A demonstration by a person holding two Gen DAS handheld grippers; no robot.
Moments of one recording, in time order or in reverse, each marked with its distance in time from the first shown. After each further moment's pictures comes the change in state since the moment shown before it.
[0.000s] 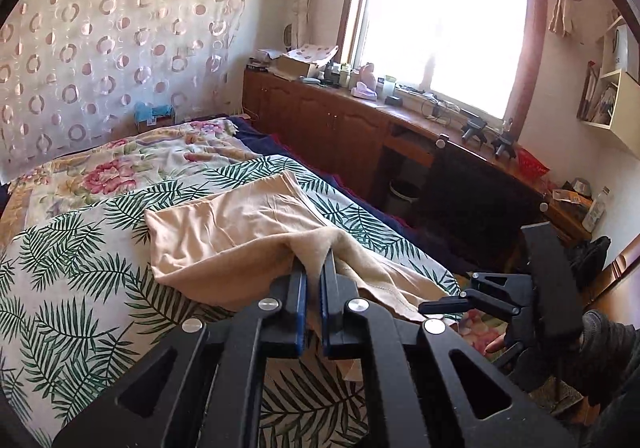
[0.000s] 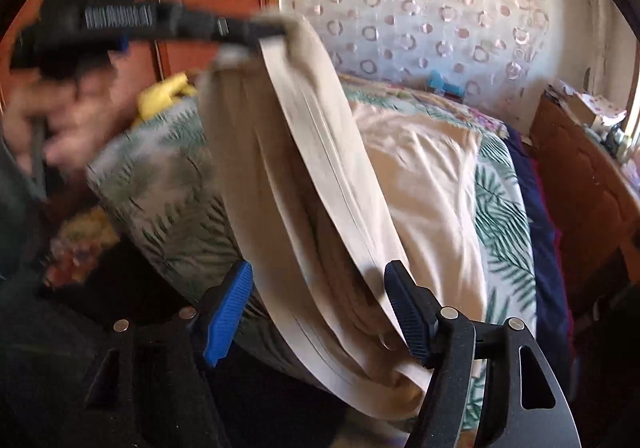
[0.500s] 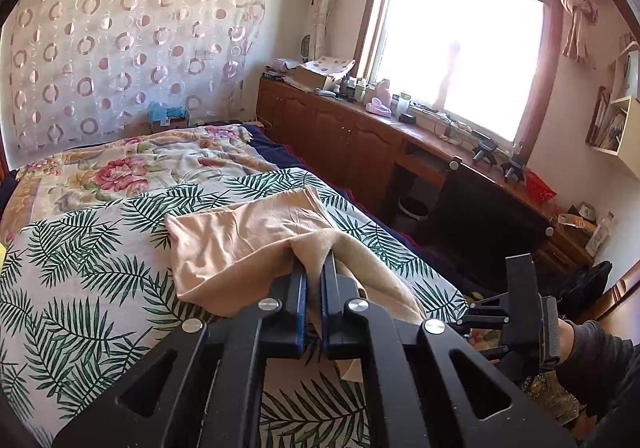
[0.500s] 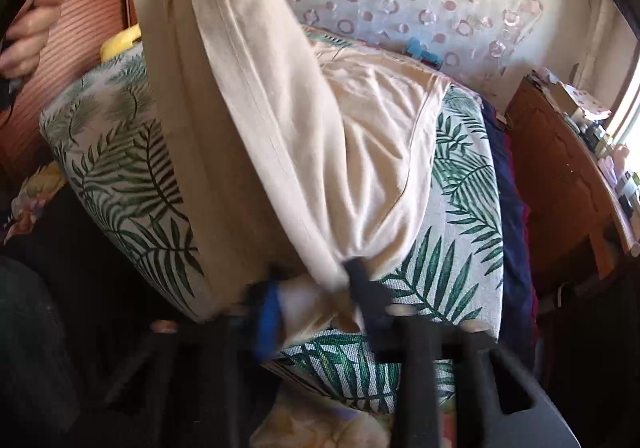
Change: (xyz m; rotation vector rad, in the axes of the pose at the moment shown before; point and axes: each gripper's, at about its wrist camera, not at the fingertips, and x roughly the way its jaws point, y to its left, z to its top) left arm -0.007 0.028 0.006 -0.065 -0.044 0.019; right arm 0.033 -0.020 -0.002 -0.054 0.148 -0.080
